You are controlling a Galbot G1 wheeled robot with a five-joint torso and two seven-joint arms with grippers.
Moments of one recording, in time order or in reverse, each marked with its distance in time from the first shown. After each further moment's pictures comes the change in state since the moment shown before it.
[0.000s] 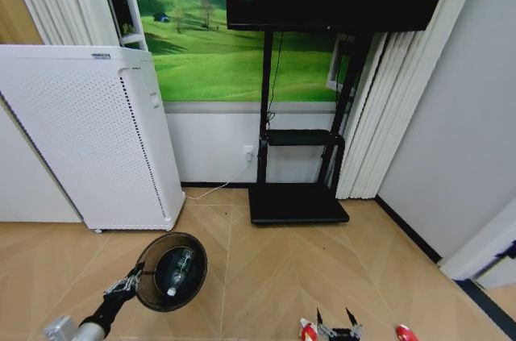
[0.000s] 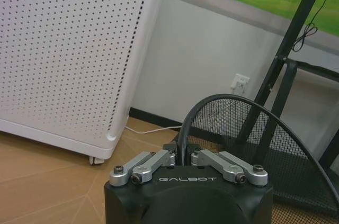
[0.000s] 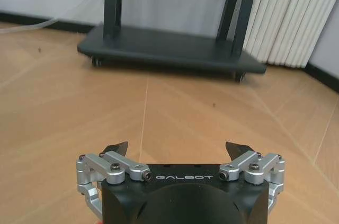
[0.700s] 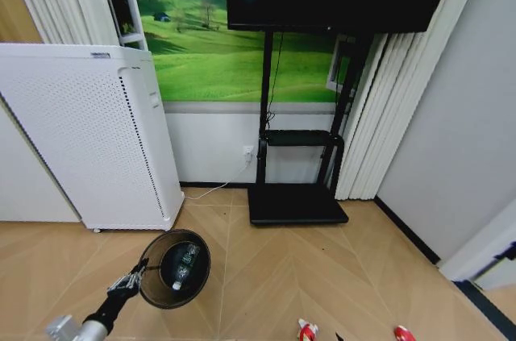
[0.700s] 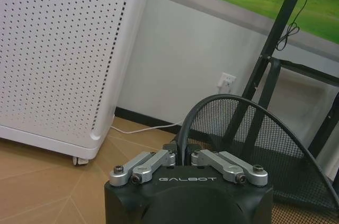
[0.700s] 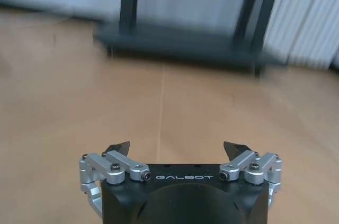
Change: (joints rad) left arm 0.001 -0.003 0.033 0.013 0.019 -0.034 0.030; right arm 0.109 0.015 -0.073 -0.128 -0.052 0.072 0.030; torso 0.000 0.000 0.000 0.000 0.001
